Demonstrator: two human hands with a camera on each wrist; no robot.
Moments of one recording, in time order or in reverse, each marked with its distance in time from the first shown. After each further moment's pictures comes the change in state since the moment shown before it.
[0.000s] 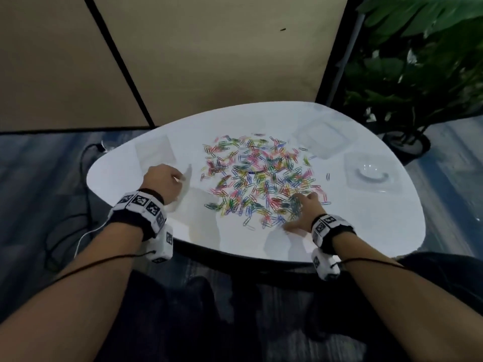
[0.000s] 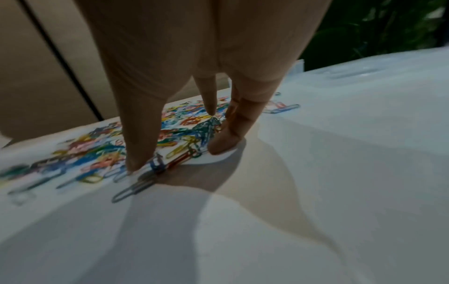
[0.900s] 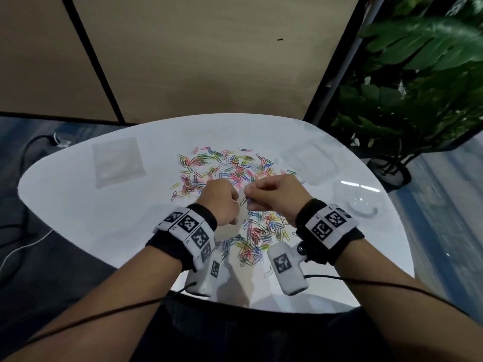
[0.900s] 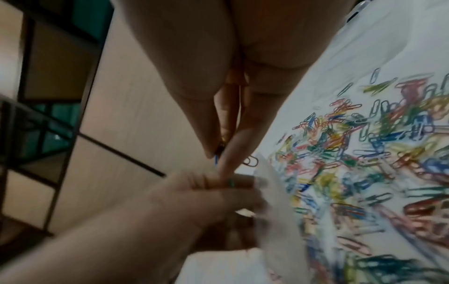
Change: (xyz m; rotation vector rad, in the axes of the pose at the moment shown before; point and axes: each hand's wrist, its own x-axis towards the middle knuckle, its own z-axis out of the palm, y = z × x) left_hand 0.020 0.121 0.093 -0.194 -0.315 0.181; right_hand -0.001 -0.110 -0.105 1.028 -0.063 -0.151
